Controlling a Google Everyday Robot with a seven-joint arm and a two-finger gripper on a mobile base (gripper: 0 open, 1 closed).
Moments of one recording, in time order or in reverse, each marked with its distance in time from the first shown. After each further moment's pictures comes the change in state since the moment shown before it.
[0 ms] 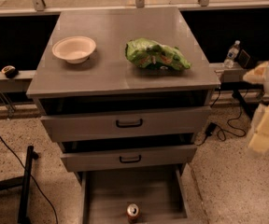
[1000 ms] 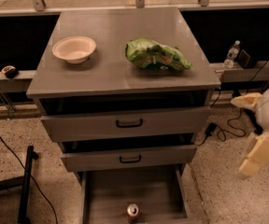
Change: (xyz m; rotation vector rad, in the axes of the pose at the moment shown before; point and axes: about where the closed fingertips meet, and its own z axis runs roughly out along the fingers) arm 0.016 0.023 0.056 -0.044 -0.175 -0.026
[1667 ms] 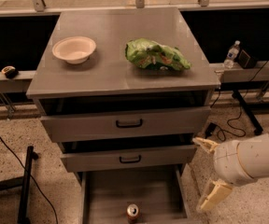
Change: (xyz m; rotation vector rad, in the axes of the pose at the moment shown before) arm 0.014 0.046 0.152 -0.023 -0.180 -0.149
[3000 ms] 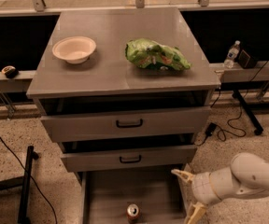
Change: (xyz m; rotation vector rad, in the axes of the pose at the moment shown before) arm 0.092 0.035 0.177 -0.186 -0.226 -0.090
